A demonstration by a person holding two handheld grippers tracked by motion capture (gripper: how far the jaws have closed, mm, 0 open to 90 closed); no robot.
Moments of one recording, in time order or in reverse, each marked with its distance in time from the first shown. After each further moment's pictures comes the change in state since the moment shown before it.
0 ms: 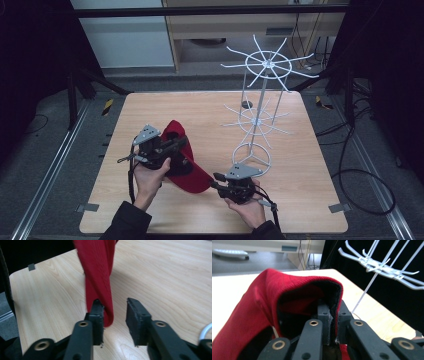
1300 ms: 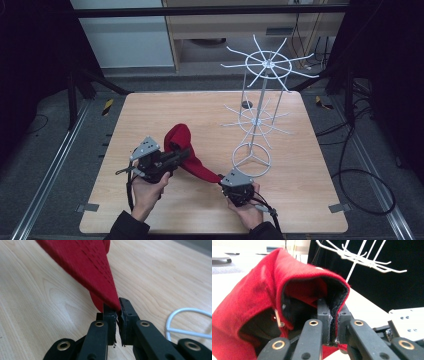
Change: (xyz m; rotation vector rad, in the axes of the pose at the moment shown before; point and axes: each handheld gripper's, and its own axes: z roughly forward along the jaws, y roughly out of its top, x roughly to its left) left arm -0.005 -0.030 -0.021 -0.015 -0.105 0.015; right arm 0.003 -0.021 0.014 0.064 -0.232 -0.155
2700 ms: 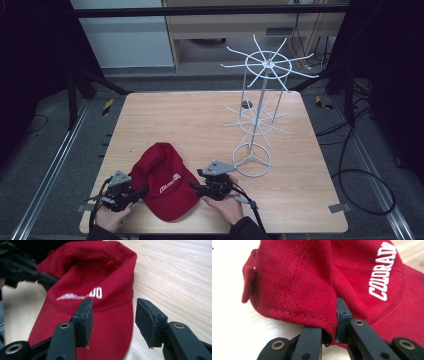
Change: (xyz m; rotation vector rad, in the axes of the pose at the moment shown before) left arm 0.081 -0.107 -0.060 0.416 0.281 -0.021; right arm 0.022 0.037 0.040 -0.063 0.240 0.197
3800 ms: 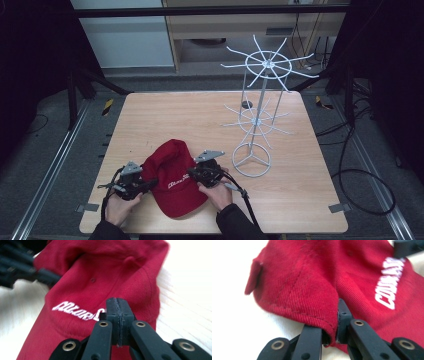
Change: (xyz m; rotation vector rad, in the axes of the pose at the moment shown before) left arm 0.001 0.027 0.032 0.005 -0.054 0.032; right arm -0.017 0.015 0.038 0.145 0.019 0.070
